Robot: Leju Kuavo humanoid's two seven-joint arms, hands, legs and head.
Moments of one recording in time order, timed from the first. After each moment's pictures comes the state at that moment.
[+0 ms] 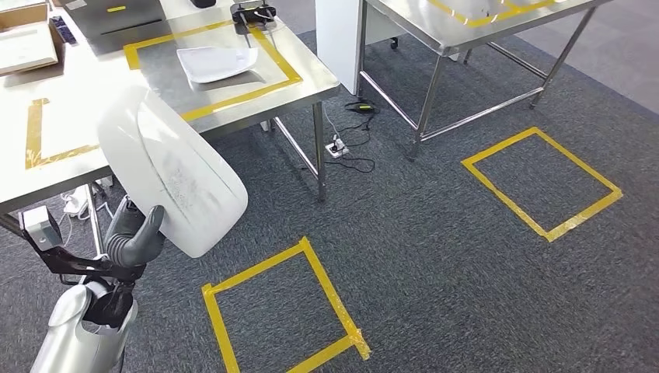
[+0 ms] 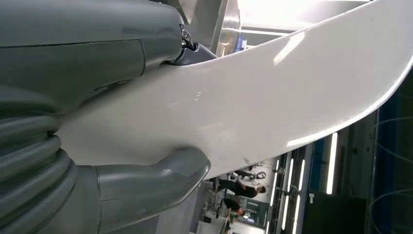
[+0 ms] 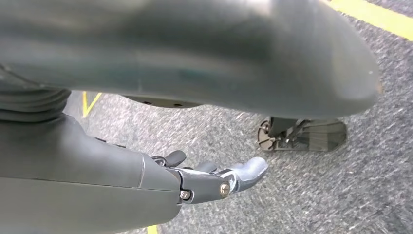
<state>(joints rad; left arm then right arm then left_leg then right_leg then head) -0.12 0.18 0.06 -1.46 0.45 -0.51 -0.46 -0.05 0.12 -0.30 -0.17 0.19 0.07 0.06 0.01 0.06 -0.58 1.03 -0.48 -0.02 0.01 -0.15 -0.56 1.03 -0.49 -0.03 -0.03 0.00</state>
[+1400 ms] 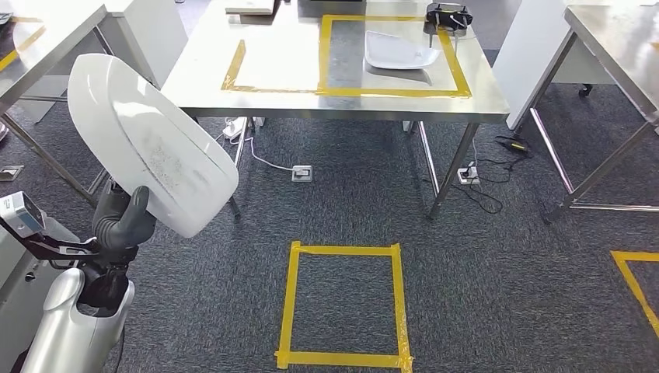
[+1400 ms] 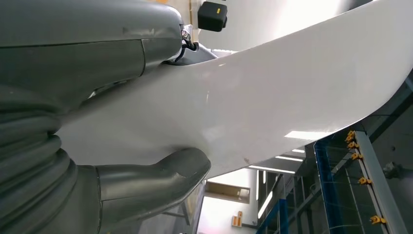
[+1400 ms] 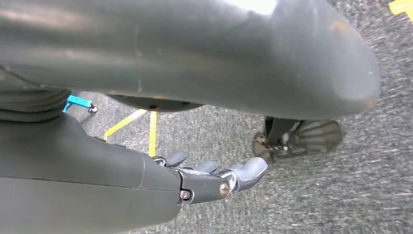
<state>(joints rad) -0.19 0.18 0.07 -1.46 0.48 -0.52 -0.49 -0.05 0.13 -0.34 -0.17 0.15 0.05 0.07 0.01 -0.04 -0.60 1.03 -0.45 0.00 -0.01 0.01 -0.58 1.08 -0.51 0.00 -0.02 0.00</state>
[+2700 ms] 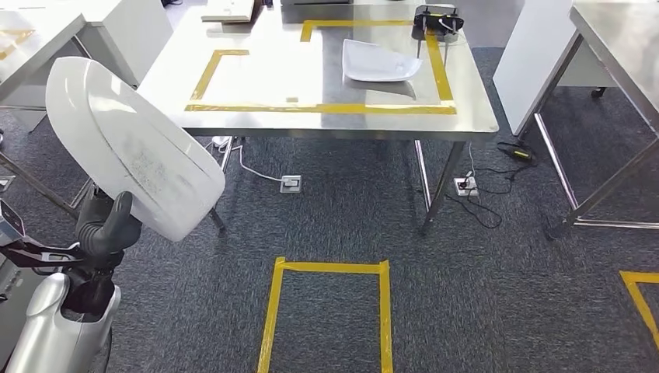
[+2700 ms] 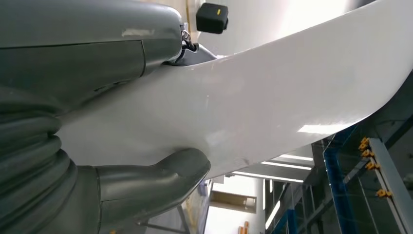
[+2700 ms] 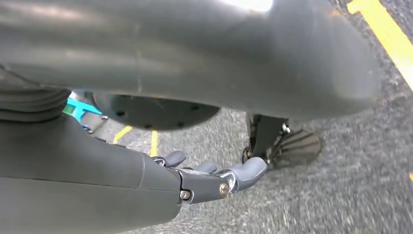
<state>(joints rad) -0.19 0.23 0.07 -1.45 0.52 -0.55 -0.53 -0.05 0.15 -0.38 -0.17 0.13 0.03 0.09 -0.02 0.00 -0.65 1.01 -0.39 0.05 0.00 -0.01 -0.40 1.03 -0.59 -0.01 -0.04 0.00</state>
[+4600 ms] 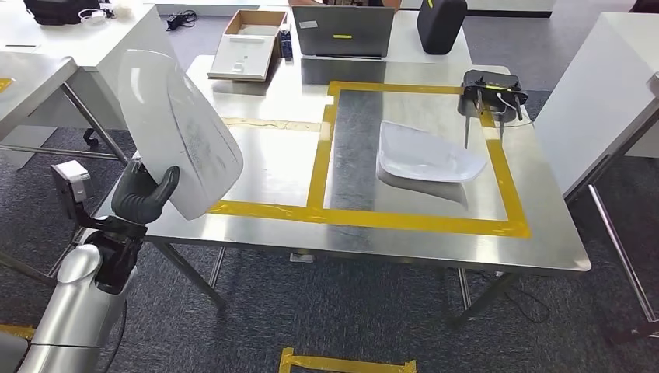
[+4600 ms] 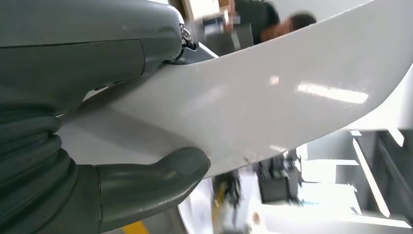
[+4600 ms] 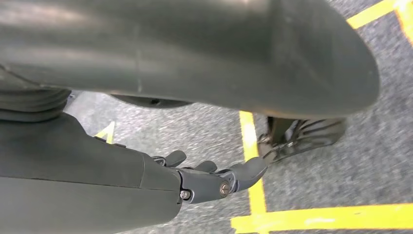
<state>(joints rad) -0.37 0.21 -0.01 -1.25 0.15 -0.25 -0.47 -0.05 0.13 -0.40 -0.17 0.13 0.04 0.07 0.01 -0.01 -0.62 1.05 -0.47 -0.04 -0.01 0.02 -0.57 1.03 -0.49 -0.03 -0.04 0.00</state>
